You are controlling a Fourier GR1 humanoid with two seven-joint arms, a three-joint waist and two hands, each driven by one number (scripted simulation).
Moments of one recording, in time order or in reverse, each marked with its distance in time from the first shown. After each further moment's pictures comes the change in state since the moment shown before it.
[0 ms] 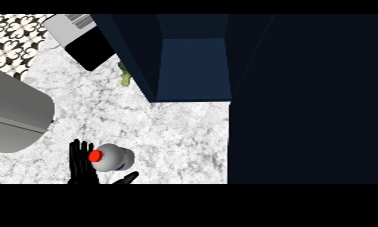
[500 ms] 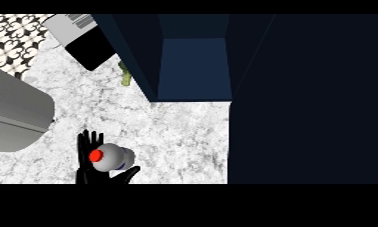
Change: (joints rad) left arm -0.124 -0.015 0.040 0.168 0.093 -0.197 -0.077; right arm 0.003 -0.004 -0.050 0.007 -0.003 0.013 -0.031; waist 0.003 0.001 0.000
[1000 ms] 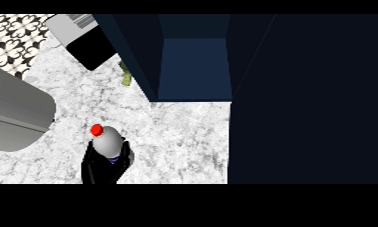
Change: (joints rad) left arm -0.062 -0.007 -0.022 0.027 0.062 -0.014 -0.050; right arm -0.008 -0.004 -0.031 0.002 -0.009 0.017 0.014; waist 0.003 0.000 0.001
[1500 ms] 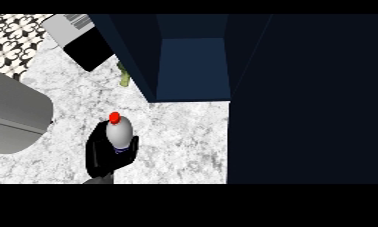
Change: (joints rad) left arm -0.141 0.055 -0.019 0.083 -0.050 -0.081 0.031; right arm 0.003 0.005 0.004 0.006 -0.003 0.007 -0.011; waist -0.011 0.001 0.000
